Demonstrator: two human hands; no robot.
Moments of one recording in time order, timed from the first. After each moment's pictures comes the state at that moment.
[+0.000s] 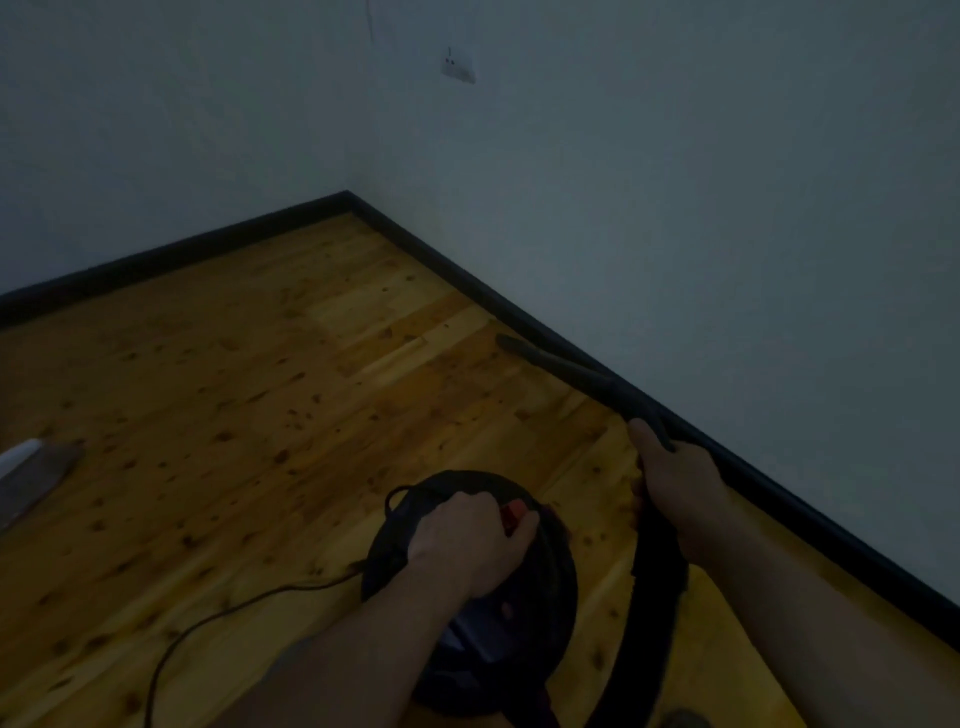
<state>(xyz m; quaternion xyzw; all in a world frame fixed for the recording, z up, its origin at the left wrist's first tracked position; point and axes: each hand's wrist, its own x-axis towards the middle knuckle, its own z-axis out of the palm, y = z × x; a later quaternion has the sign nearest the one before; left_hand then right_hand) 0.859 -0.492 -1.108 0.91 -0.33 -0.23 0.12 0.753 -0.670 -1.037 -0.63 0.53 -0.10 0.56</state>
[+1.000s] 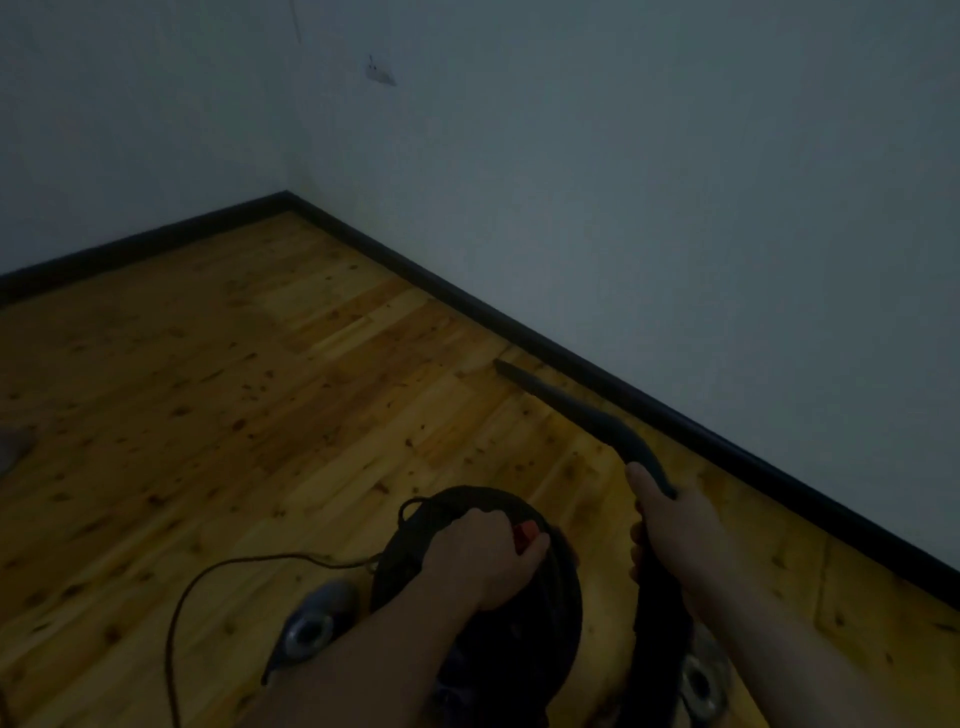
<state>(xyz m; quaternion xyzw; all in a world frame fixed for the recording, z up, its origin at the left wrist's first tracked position) 0.679 -0.459 -1.105 0.86 -0.43 -0.26 0.11 0.535 -0.585 -1.024 -0.60 0.57 -0.13 0.55</state>
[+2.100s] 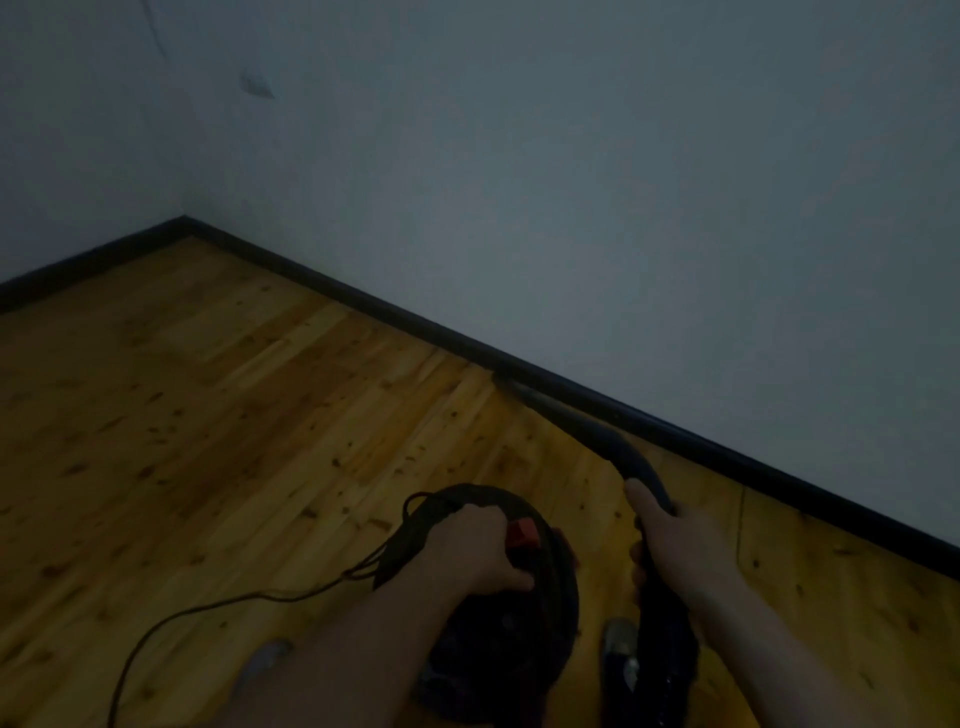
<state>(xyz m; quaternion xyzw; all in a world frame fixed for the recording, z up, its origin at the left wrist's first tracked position) 0.626 -0.543 -1.100 0.80 -0.52 -0.31 0.01 0.438 -0.625 -1.019 -0.54 0.62 -0.15 0.55</state>
